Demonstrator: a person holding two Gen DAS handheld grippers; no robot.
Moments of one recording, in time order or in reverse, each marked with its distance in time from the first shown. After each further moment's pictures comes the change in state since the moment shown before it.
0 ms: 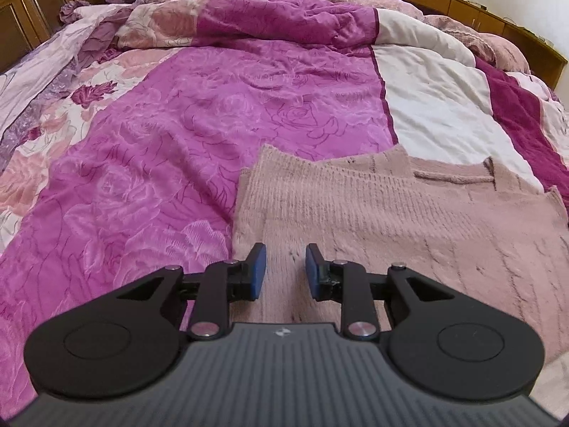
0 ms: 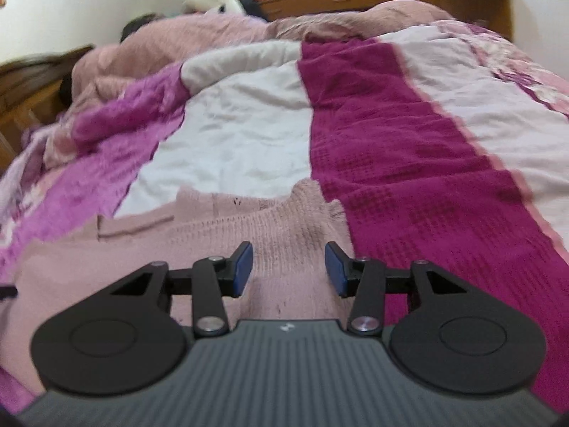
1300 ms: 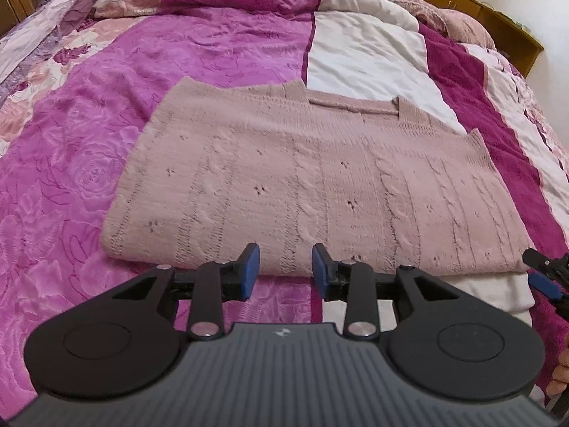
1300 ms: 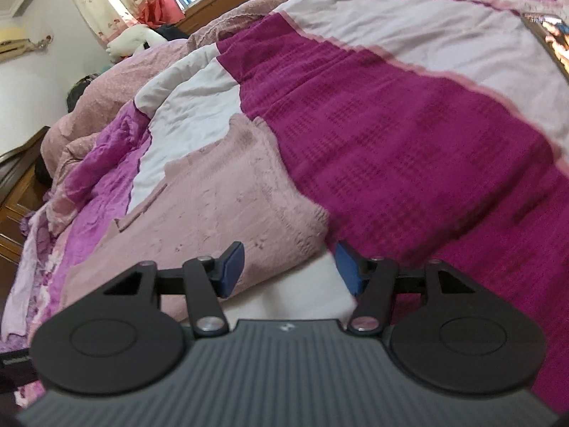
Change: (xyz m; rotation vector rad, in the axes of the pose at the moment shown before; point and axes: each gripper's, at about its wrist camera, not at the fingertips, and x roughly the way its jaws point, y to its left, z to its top) left arm -0.074 -0.087 -0.073 -0.016 0.095 -0.085; right arm -0.094 -0.030 -0.093 0.391 0.029 -0.033
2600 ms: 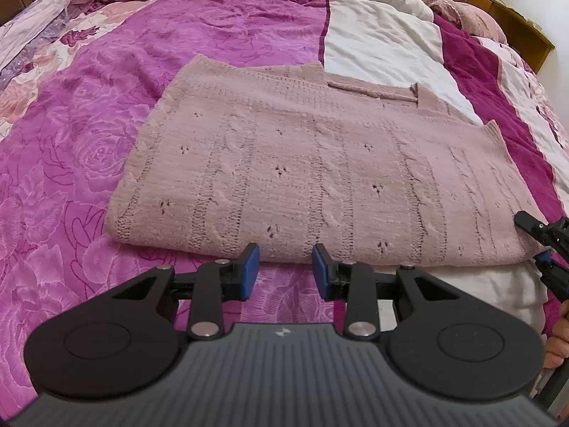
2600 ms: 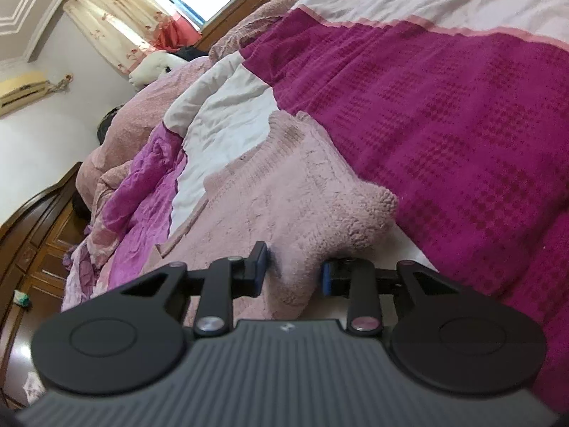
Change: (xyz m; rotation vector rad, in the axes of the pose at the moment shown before) left arm 0.014 0.015 -0.005 -0.024 0.036 0.020; right arm 0.041 0.015 -0.002 0.135 -0.033 0.156
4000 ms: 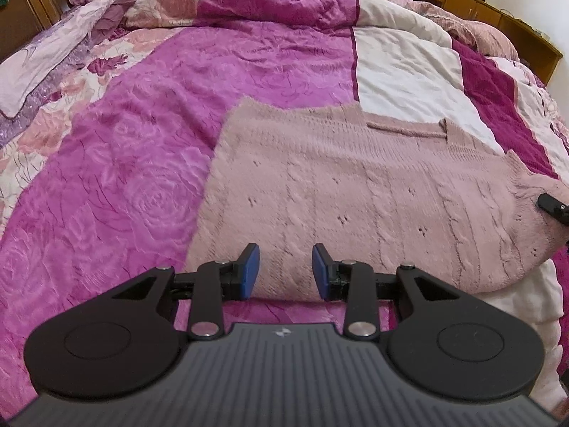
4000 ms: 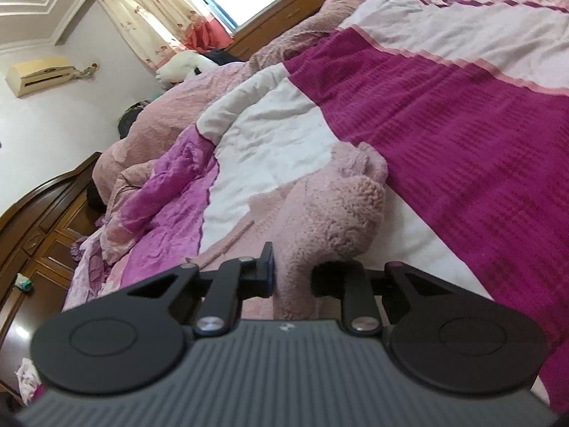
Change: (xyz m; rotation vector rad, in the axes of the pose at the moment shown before) left arm -0.024 0.039 0.025 0.014 -0.074 0.058; right arm 0.007 0.051 0.017 -0.118 -0.041 0.059
